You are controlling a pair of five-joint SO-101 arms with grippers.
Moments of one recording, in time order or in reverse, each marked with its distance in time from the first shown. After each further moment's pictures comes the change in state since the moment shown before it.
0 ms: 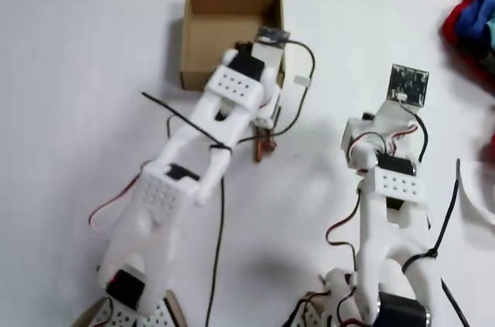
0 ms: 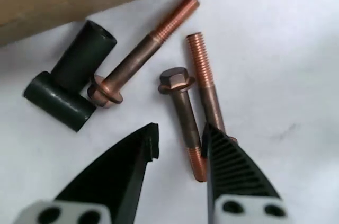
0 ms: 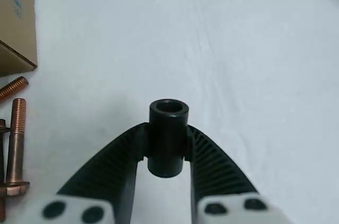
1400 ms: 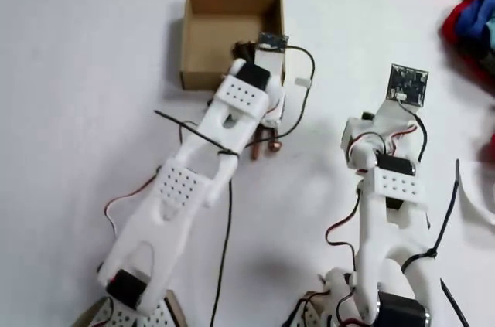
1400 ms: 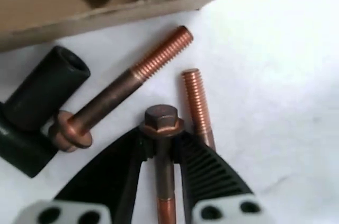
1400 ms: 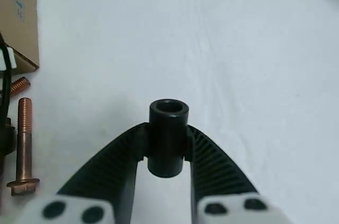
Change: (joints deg) left arm -0.4 15.9 -19.2 -0.4 6.6; right arm 0.0 0.0 0.0 0.0 0.0
